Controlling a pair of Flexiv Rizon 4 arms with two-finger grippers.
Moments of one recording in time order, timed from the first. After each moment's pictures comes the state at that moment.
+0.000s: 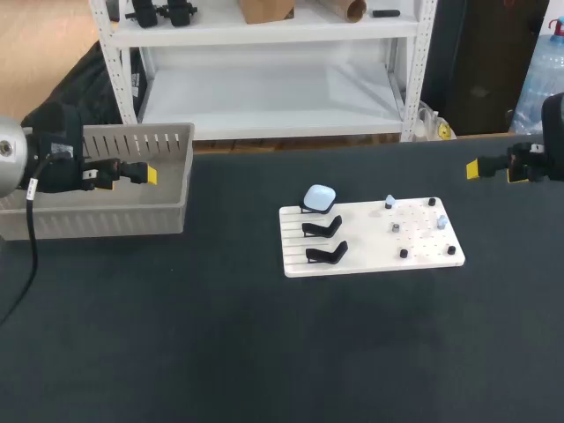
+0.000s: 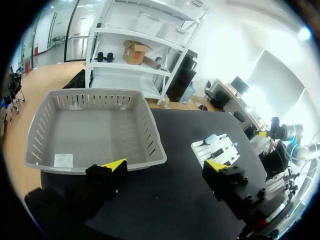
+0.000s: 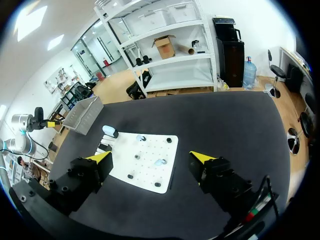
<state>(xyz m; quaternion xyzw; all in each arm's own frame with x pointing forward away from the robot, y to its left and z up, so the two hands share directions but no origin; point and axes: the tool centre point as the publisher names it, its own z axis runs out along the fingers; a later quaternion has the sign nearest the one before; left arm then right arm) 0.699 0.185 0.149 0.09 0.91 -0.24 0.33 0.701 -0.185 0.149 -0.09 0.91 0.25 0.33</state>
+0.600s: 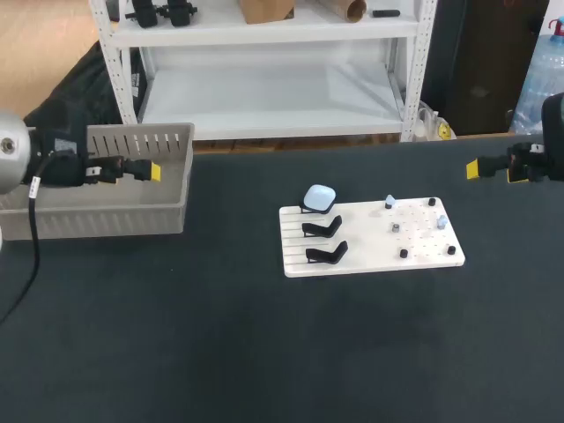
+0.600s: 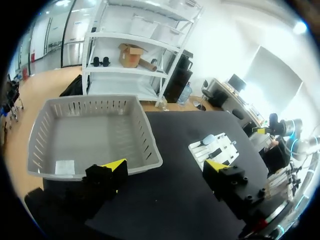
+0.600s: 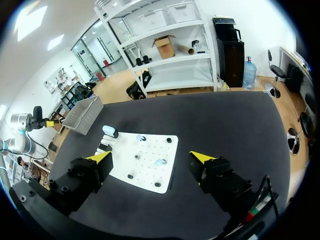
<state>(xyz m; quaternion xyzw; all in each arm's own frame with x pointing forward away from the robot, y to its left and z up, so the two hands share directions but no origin) 0.701 0.176 0.161 0.12 0.90 -0.23 0.35 0.701 -0.185 0.149 -0.09 0.91 0.25 0.33</state>
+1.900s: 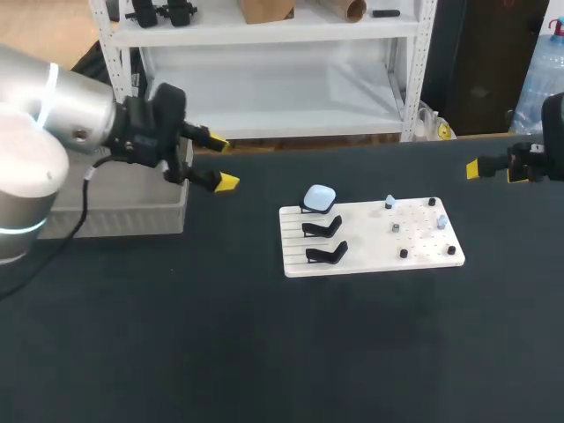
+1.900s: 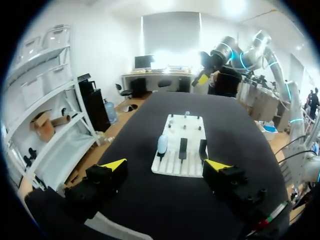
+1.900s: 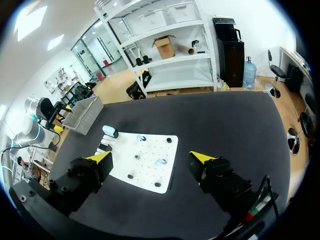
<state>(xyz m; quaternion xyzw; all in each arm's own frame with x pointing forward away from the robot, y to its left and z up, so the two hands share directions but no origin) 0.739 0.043 0.139 0.56 0.69 -0.28 0.37 0.701 -0.185 0.149 -0.09 0.91 0.25 0.33</state>
